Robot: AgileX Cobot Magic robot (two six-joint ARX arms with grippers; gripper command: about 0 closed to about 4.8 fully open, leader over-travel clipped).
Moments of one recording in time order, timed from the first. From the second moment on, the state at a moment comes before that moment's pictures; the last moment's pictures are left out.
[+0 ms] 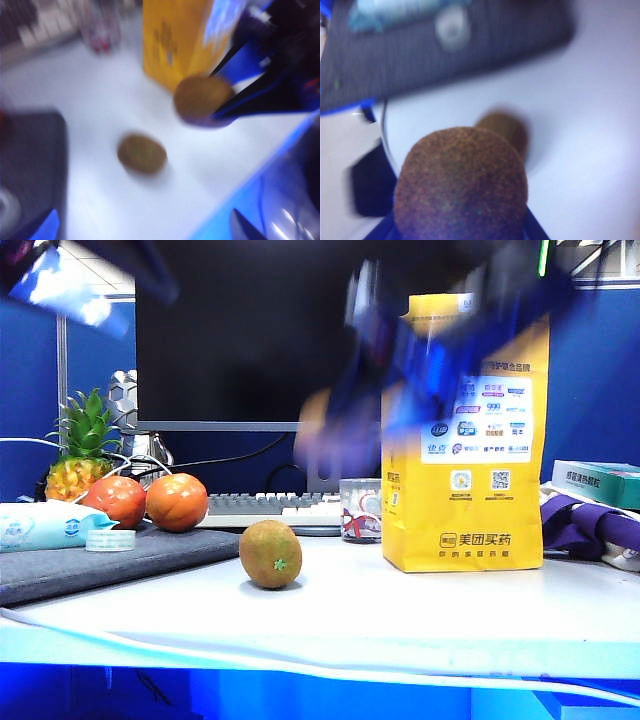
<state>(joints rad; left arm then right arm) -0.39 1.00 0.89 -0.43 0.35 0.18 0.47 1.51 1.02 -0.17 -0.53 -0.03</state>
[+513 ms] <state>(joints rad) -0.39 0.99 0.89 -0.26 0.36 0.14 0.41 1.27 1.41 -0.26 -0.14 -0.35</state>
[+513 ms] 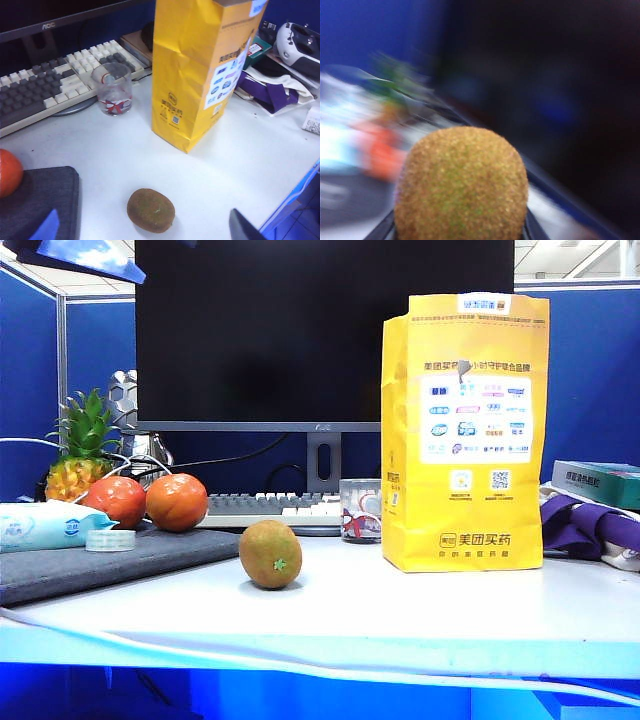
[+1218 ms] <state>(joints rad) -0.39 0.99 0.89 -0.26 0.36 0.09 0.23 1.46 1.41 -0.24 -0.20 -0.38</state>
